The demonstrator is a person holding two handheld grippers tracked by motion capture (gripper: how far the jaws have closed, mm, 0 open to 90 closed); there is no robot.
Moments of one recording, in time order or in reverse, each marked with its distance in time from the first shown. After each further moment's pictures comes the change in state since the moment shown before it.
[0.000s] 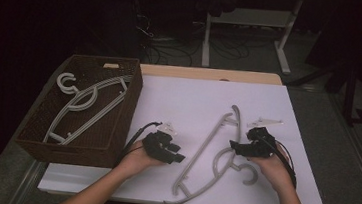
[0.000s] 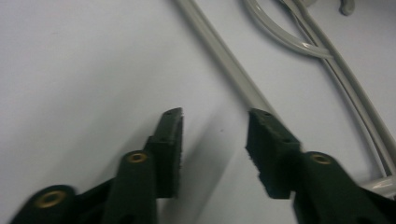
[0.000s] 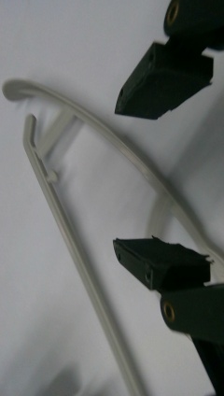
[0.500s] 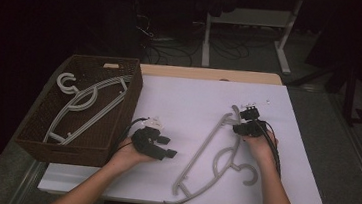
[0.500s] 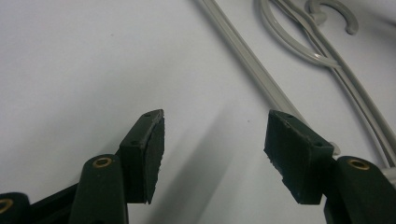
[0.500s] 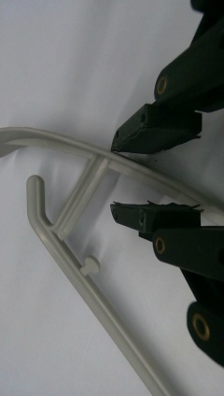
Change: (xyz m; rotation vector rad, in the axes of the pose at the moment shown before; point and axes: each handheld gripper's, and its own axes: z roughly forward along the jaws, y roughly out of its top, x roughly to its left) left arm 0.016 -0.012 -0.020 -0.075 0.019 -0.041; right arm -0.029 0.036 0.063 0.147 -0.138 0.164
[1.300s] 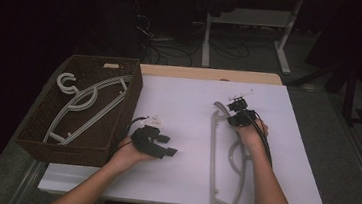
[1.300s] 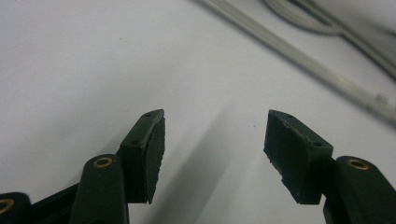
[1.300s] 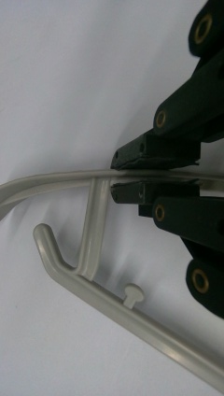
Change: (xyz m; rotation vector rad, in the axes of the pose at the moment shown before) left arm 0.002 0.001 0.000 -0.008 0.006 -0.008; right arm 0.018 0.036 0.024 0.043 -0.030 -0.159
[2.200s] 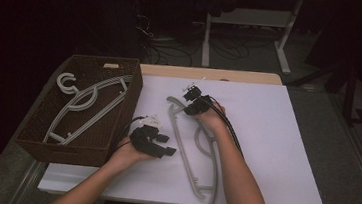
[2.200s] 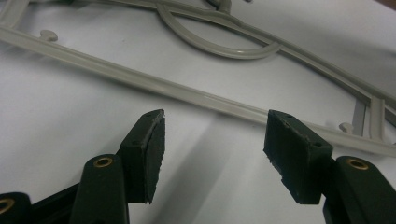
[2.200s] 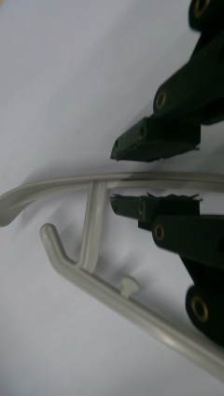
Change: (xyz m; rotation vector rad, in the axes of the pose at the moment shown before) left arm 0.000 -0.001 -0.003 -0.011 0.000 -0.012; right arm 0.094 0.078 0.034 -0.064 0.220 -0.249
